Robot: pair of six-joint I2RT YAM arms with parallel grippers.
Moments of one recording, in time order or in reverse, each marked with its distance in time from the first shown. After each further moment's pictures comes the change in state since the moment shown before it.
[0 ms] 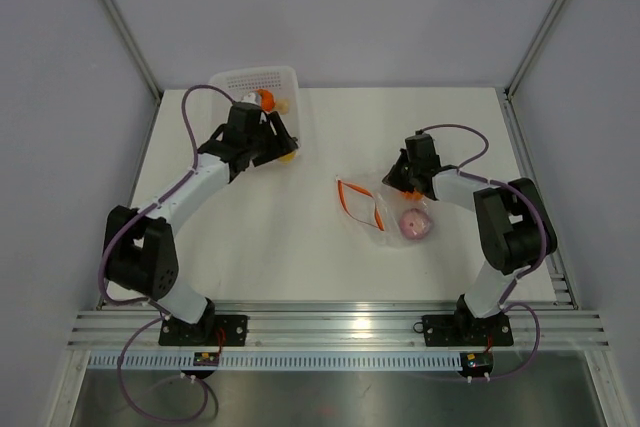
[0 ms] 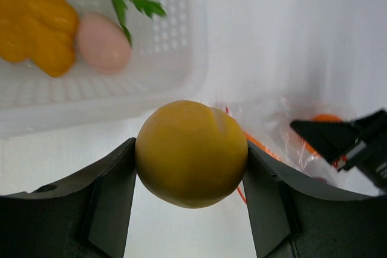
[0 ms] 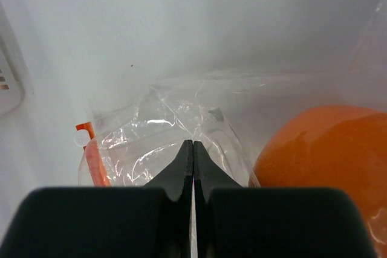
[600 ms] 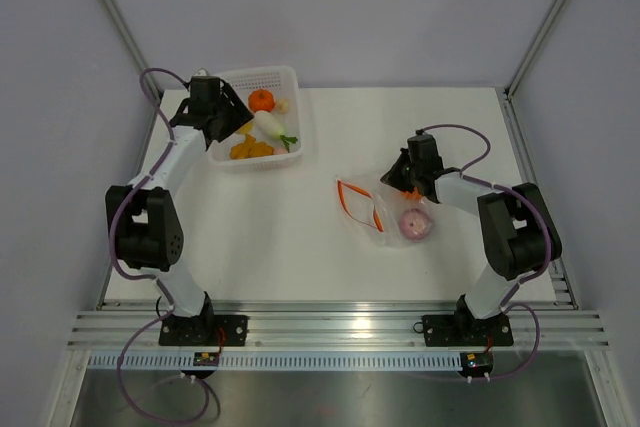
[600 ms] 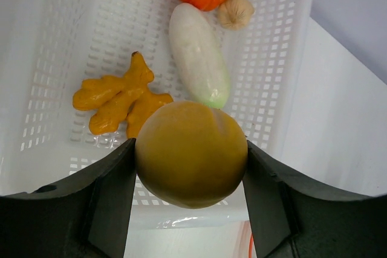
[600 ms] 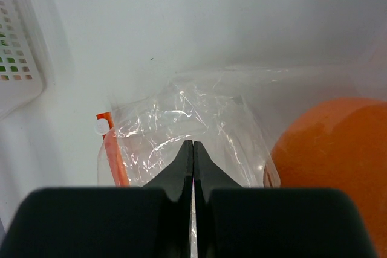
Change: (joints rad) left arm 0.288 0.163 0.246 -0.069 -0.061 -0.031; right arm 0.000 -0.044 -0.034 0.032 -0.045 0.003
